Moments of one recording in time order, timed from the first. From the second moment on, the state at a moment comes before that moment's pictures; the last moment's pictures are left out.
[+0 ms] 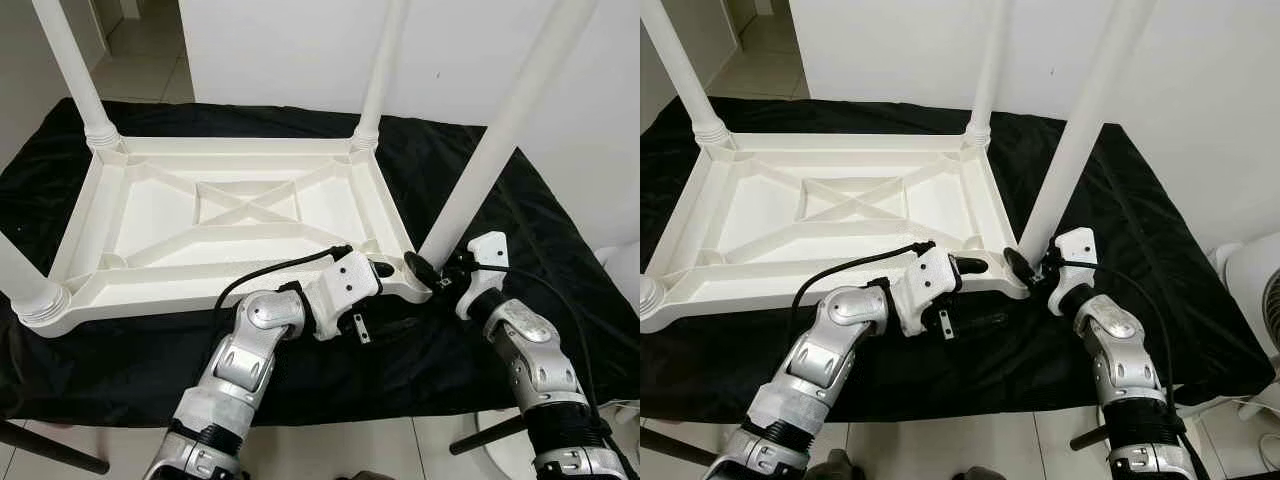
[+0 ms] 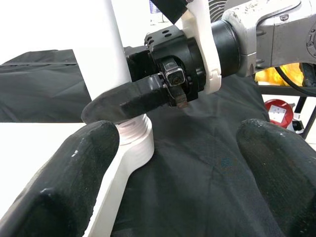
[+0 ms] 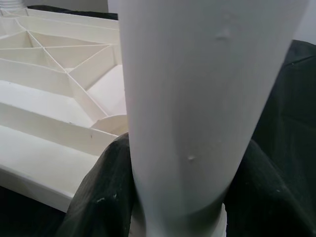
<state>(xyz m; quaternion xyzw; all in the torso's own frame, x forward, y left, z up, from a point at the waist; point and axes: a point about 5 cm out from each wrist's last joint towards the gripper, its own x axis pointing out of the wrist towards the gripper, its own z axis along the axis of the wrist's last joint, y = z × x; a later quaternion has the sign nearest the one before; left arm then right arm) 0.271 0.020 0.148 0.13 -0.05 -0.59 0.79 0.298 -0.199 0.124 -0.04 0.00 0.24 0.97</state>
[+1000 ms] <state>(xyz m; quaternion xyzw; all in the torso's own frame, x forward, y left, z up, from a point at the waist) 0.271 0.018 0.149 0.13 -0.05 -0.60 0.79 0.299 -0.153 0.130 0.05 0.02 -0.13 0.99</state>
